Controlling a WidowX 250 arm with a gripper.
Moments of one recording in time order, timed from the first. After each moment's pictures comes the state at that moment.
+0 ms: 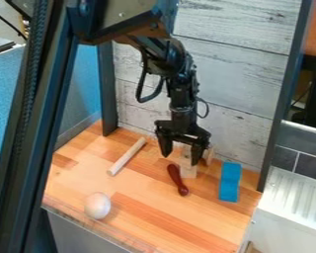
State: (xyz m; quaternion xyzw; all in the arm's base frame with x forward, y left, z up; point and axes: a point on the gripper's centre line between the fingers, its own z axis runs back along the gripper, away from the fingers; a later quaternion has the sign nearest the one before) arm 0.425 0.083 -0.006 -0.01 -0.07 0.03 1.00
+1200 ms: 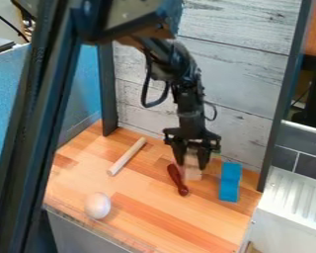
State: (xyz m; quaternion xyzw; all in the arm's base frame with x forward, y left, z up) arm 0.420 0.058 -0.001 -0.06 -0.07 0.05 0.99
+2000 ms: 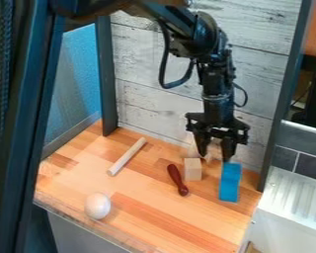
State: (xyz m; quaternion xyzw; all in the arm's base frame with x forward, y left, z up) arm 0.407 0.011 0.040 -0.05 -0.06 -0.03 1.00
